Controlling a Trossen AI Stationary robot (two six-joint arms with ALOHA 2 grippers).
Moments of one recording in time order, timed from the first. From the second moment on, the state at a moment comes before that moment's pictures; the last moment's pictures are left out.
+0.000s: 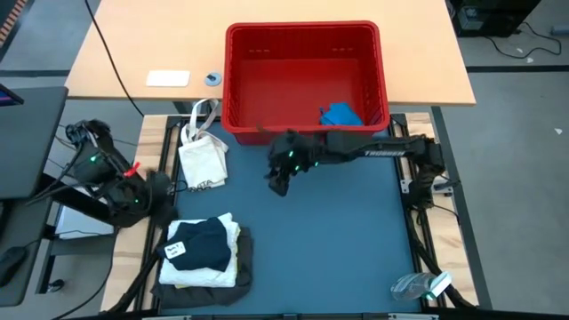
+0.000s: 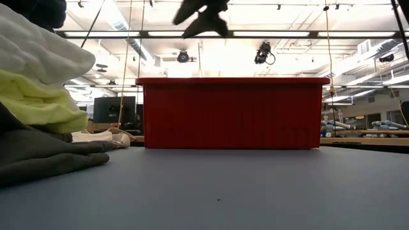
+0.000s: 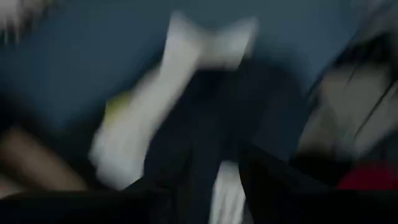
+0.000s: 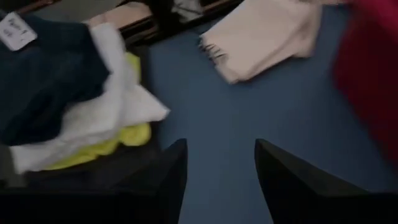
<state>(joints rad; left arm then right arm) -0.88 0.87 1.23 -1.44 -0.26 -1.79 -0.05 1.87 1.85 -0.74 0.01 0.33</state>
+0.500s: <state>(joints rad) -0.31 1.04 1.19 -0.91 -0.67 -1.12 -0.49 1.80 1.85 -0.85 -0.02 0.13</state>
